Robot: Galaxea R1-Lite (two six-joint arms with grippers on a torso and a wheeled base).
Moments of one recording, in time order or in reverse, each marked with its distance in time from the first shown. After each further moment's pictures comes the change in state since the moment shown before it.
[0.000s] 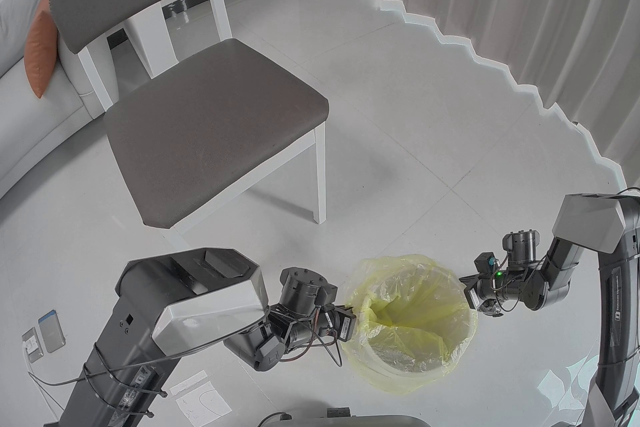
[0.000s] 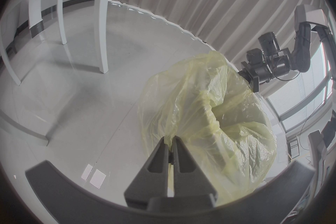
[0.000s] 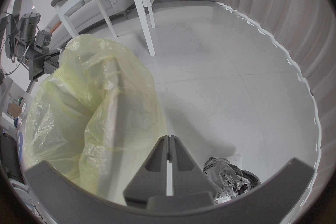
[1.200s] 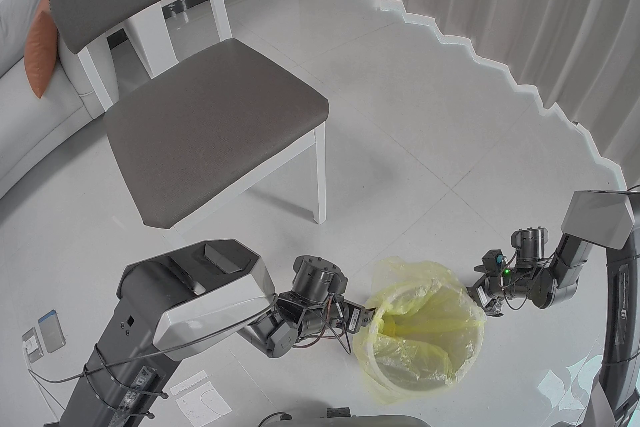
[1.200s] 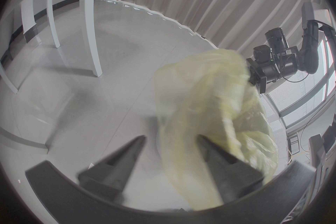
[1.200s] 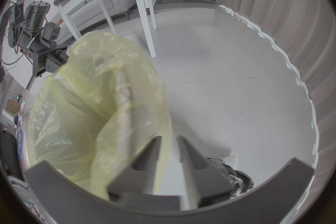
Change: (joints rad) left arm -0.011 -0.002 -0.148 0.197 0.011 0.008; right arm -0.024 -0.045 0.044 -0.010 0.000 -0.028
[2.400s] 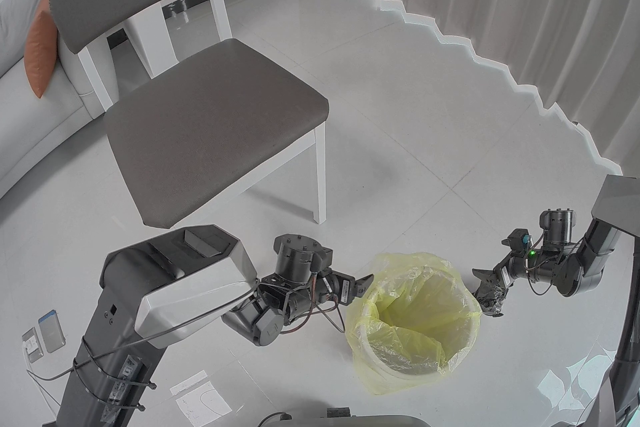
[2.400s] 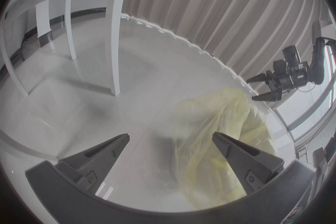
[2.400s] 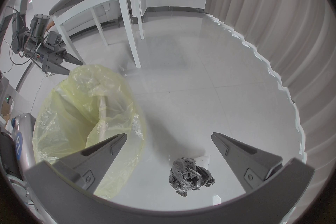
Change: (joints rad) left arm 0.055 -0.045 0.027 -0.166 0.030 -0.012; right arm -0.089 -0.167 0.083 -0.022 0.000 -0.024
